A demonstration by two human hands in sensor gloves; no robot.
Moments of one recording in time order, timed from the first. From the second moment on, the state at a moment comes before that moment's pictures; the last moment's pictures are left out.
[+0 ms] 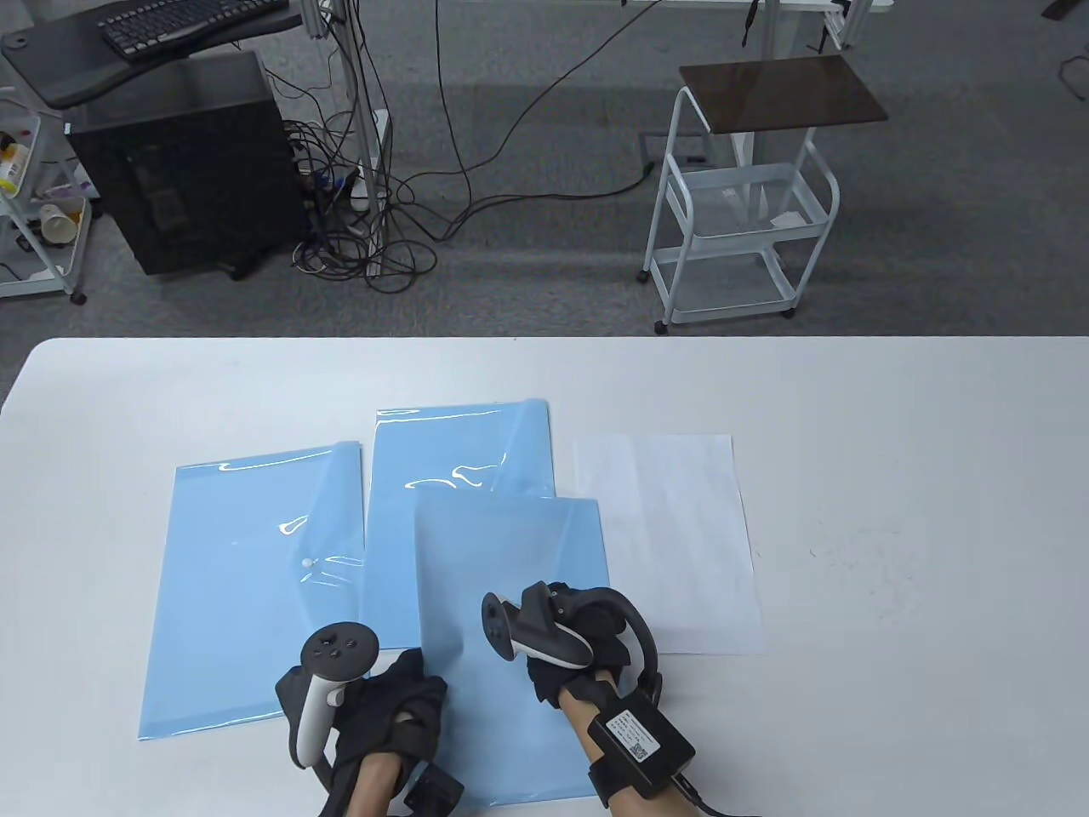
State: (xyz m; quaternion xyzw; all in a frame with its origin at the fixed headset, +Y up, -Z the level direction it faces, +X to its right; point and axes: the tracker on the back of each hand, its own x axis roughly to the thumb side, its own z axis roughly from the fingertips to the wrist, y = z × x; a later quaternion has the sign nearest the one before) left_hand -0.199 -0.783 -0.225 -0.26 0.17 0.46 0.83; right_hand -0.010 -0.777 -0.304 -0.15 -0.10 -0.97 0.13
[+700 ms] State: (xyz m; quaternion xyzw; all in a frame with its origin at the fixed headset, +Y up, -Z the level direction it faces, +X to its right) left_hand -0.198 -0.784 -0.226 -0.26 0.17 0.44 0.84; right_hand 0.001 -0.763 -0.308 -0.12 -0.08 -0.99 0.09
